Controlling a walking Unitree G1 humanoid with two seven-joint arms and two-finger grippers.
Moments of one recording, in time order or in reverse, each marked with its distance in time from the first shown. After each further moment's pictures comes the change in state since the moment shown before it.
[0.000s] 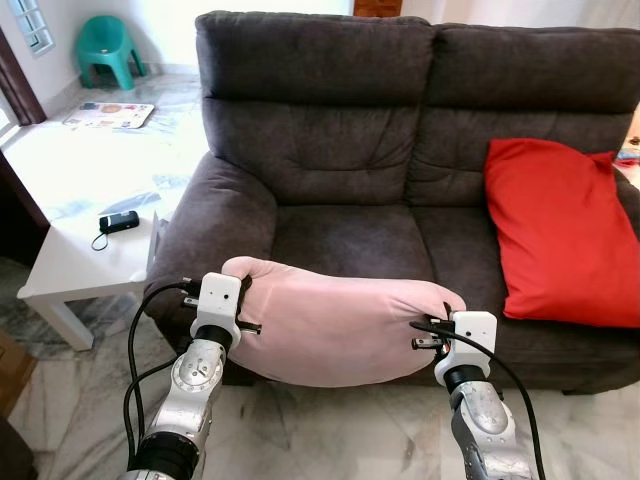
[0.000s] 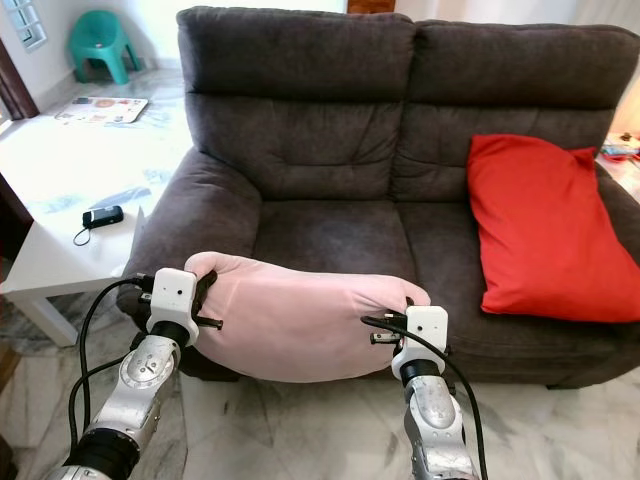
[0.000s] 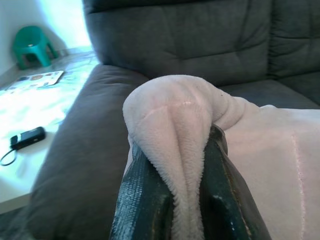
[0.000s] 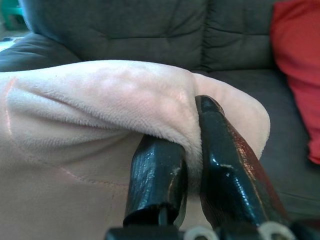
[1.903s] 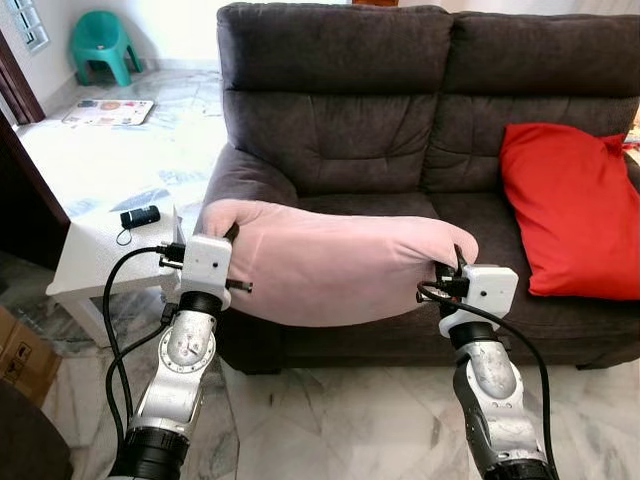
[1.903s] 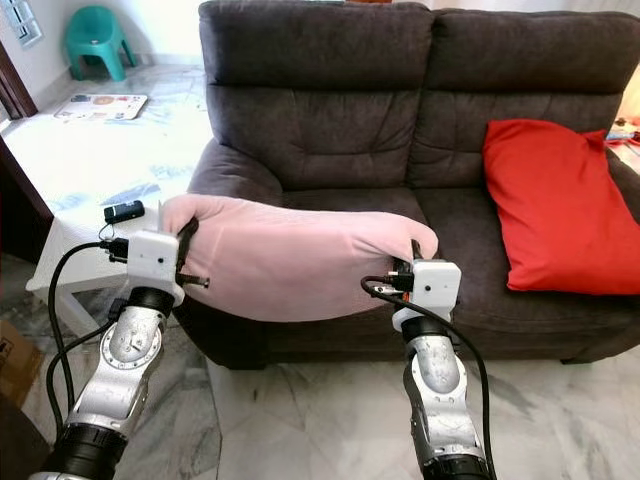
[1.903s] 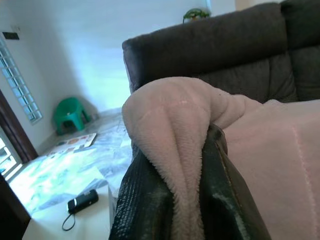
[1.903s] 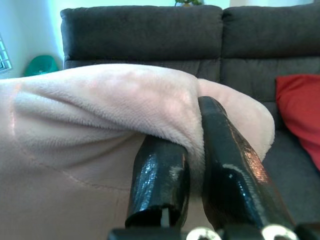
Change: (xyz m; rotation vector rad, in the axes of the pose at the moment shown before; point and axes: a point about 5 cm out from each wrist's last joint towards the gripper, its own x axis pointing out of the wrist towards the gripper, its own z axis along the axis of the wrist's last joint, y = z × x) left arm -0.002 0.013 0.065 0.125 -0.262 0.097; right arm 0.013 0.009 0.071 -0.005 -0.267 0.025
